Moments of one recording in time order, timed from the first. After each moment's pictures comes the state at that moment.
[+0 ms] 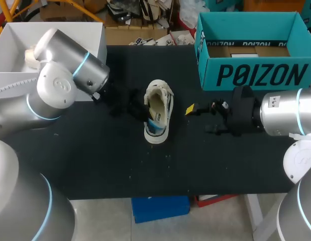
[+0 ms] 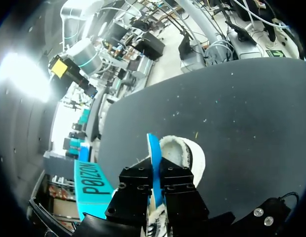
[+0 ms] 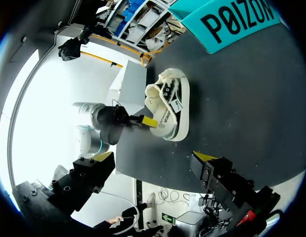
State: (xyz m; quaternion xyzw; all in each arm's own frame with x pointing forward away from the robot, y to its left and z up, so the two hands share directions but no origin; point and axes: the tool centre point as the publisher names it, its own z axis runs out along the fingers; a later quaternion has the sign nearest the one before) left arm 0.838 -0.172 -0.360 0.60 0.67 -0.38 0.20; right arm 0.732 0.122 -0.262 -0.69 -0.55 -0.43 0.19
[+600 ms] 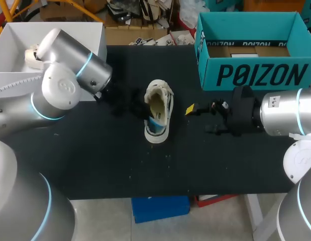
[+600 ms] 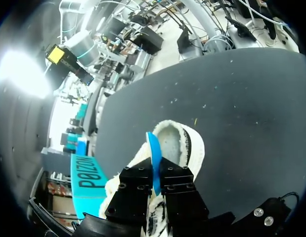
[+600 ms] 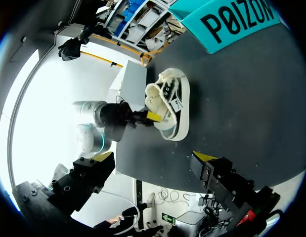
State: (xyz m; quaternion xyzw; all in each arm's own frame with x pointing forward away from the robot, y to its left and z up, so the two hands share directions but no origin) left arm 0.857 -0.174 -0.371 0.60 0.69 -0.36 0.21; right arm 0.732 0.122 -0.262 -0.69 -0.55 -0.43 0.19
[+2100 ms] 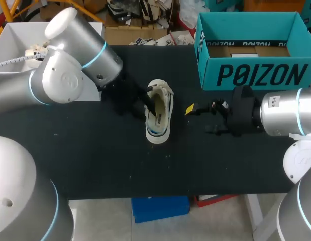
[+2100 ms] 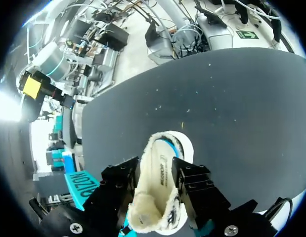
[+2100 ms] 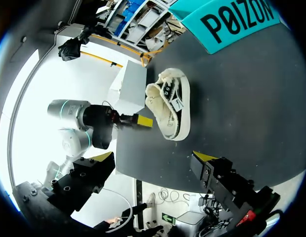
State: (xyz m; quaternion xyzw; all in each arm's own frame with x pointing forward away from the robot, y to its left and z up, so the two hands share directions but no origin) left arm 0.834 -0.169 -0.344 0.70 0.66 -0.23 0.18; right arm 0.732 0.122 -0.262 -0.69 -0.55 -0.43 0.19
